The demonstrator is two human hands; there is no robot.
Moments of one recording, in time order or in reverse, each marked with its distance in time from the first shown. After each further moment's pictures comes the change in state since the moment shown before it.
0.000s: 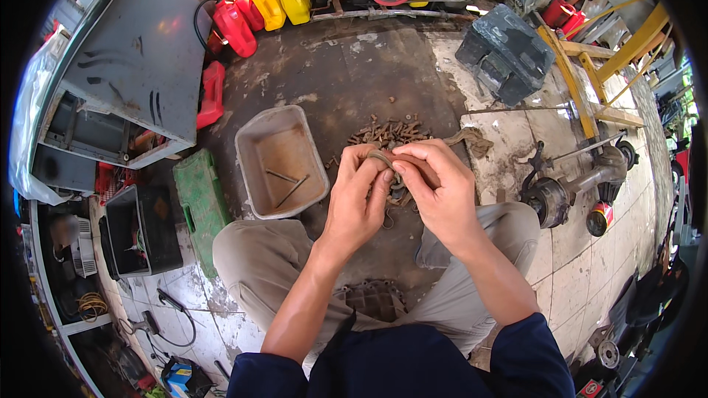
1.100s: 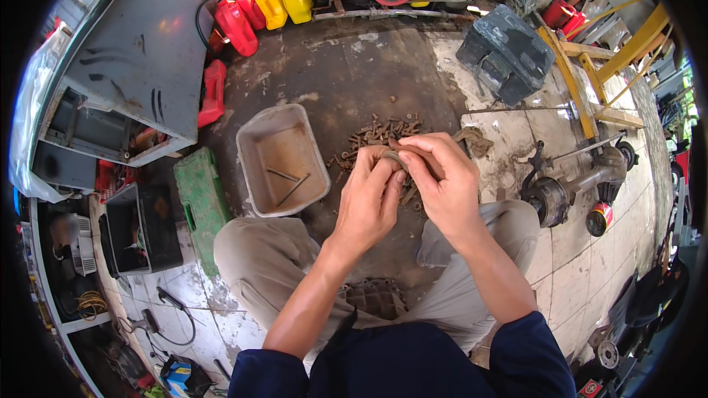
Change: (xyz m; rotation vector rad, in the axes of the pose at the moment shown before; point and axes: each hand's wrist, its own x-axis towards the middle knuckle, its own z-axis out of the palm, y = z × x) left_hand -0.003 0.004 0.011 0.051 -0.020 0.007; right_hand 0.002 0.008 0.001 -0.061 0.067 -0.071
